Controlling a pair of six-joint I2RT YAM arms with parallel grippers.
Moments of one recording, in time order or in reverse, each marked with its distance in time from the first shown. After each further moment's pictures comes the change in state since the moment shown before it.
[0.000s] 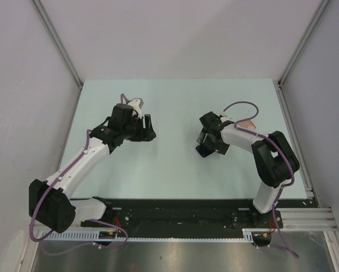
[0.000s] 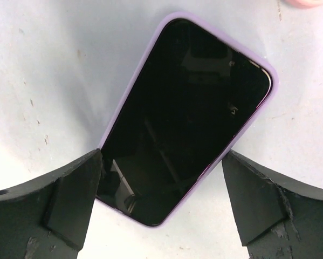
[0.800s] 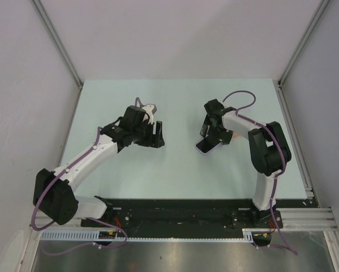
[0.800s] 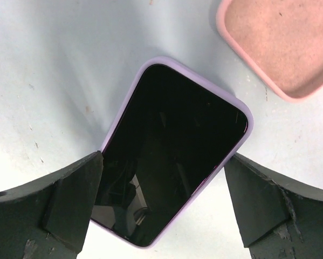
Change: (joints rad) left arm -0.117 0.079 0.019 -0.041 0.046 0.029; right arm -0.112 0.149 0.218 -0.119 -0.072 -0.170
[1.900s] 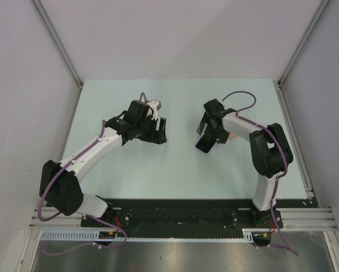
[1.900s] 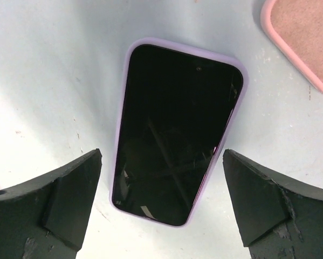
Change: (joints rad) left arm 0.000 0.097 0.111 -0.043 0.002 0.067; right arm 0.012 -0.029 -0.006 0.072 -0.068 0.007
